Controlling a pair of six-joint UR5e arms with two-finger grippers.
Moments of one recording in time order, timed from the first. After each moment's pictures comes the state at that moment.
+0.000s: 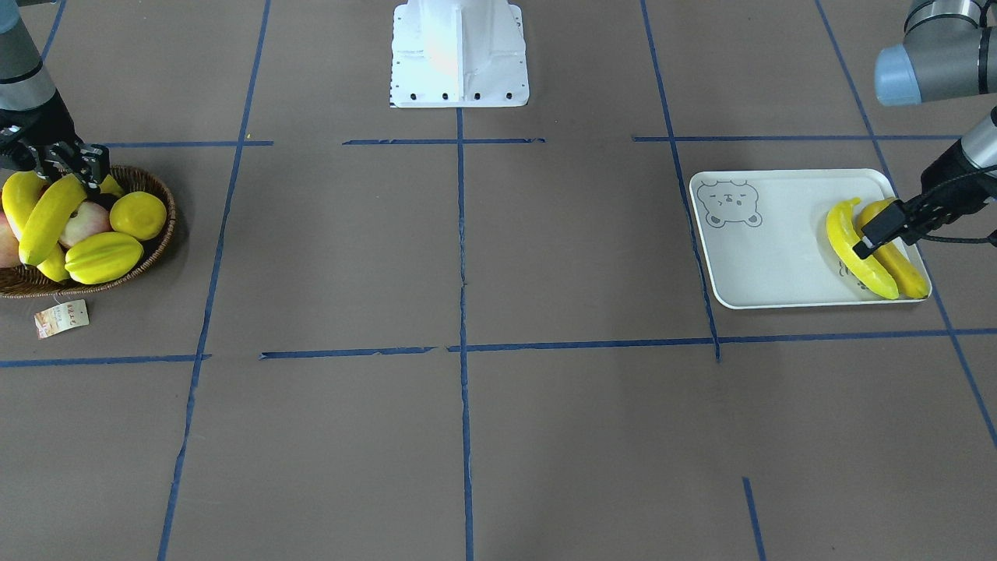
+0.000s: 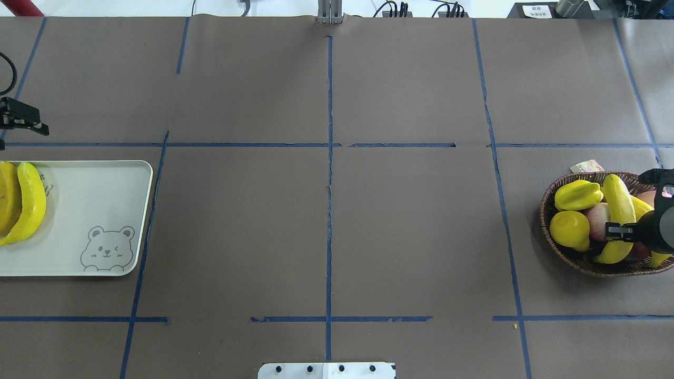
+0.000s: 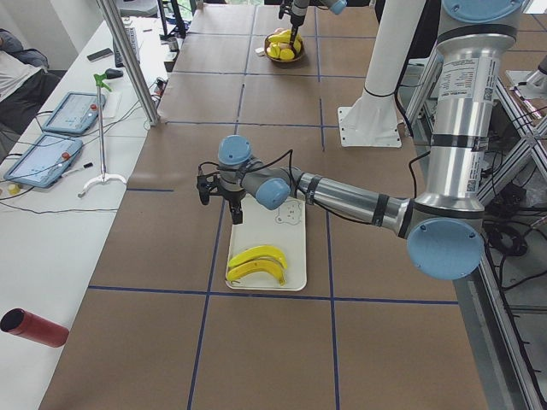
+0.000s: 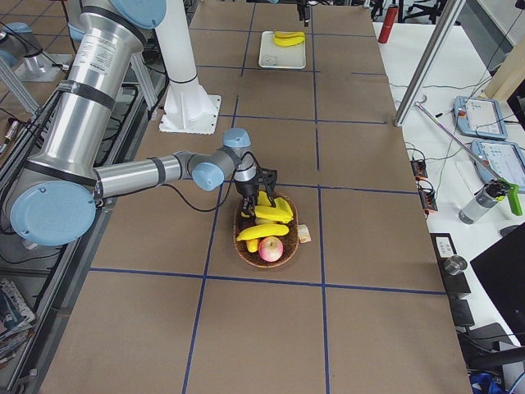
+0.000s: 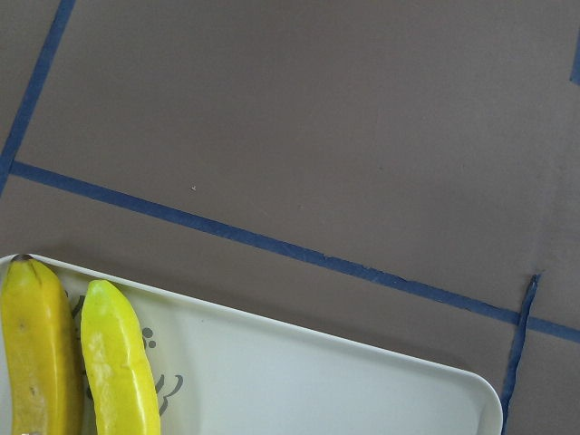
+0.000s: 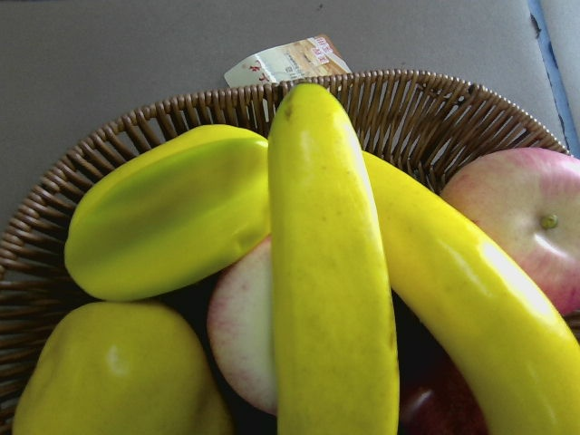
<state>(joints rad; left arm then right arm) -1.18 -1.61 -1.74 -1.97 -2.29 -0.98 0.70 -1.95 2.07 -1.13 1.79 1.14</state>
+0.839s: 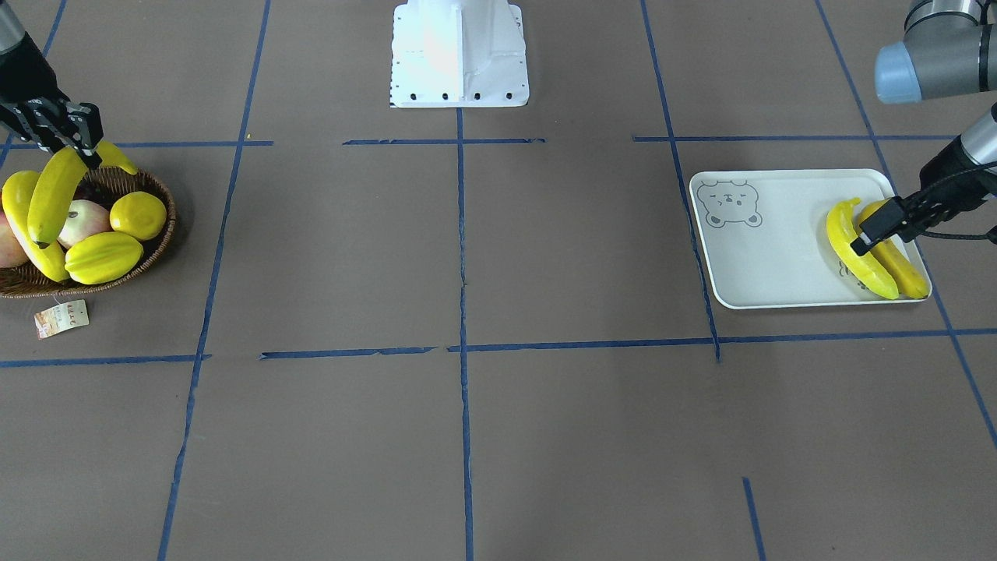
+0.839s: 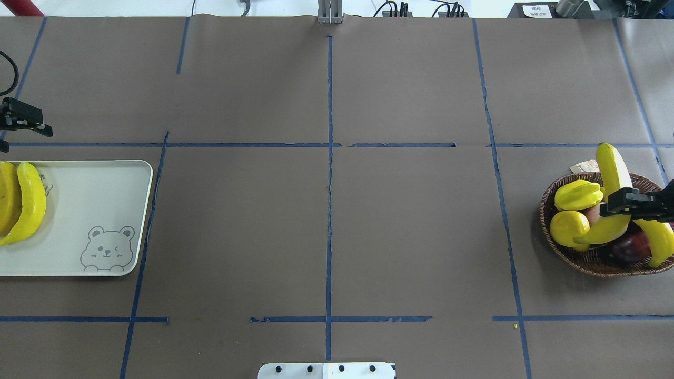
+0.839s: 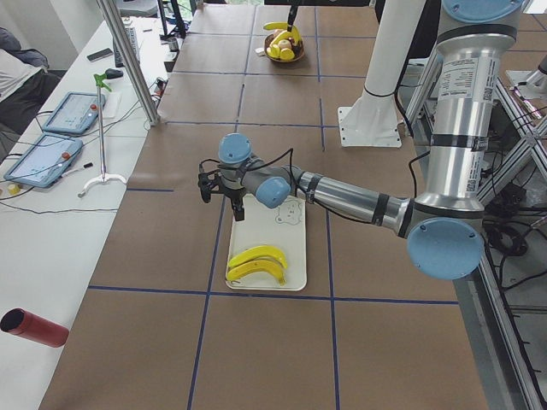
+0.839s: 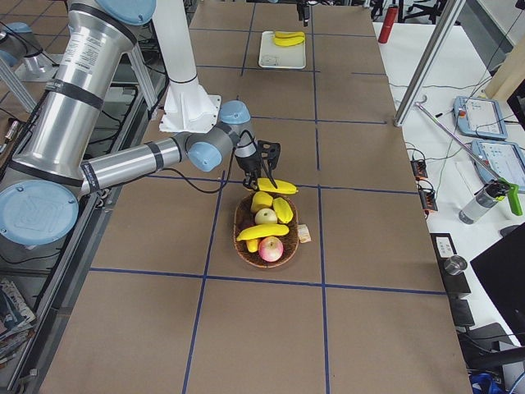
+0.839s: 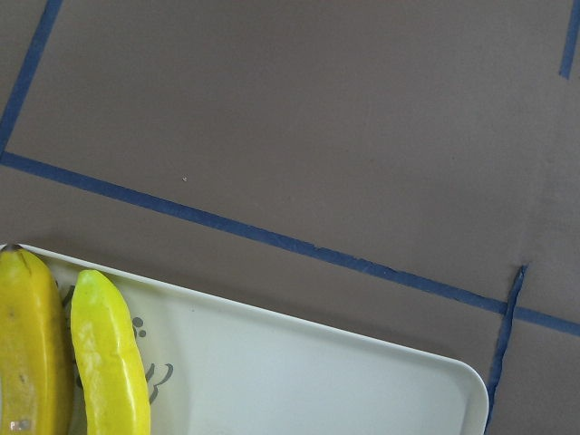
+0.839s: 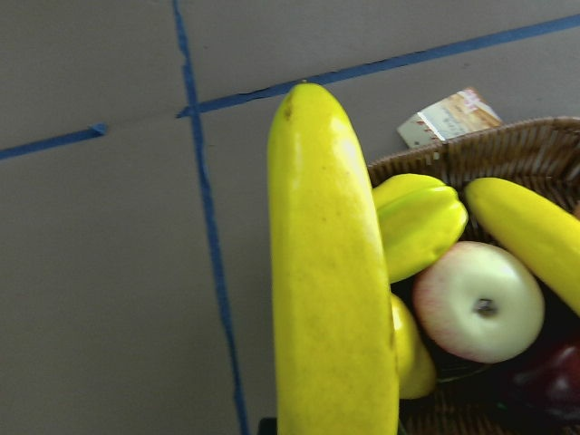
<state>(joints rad) -1.18 -1.62 -1.75 -1.97 -2.33 -1.01 0.93 -1.87 2.24 -1.14 2.12 1.13</state>
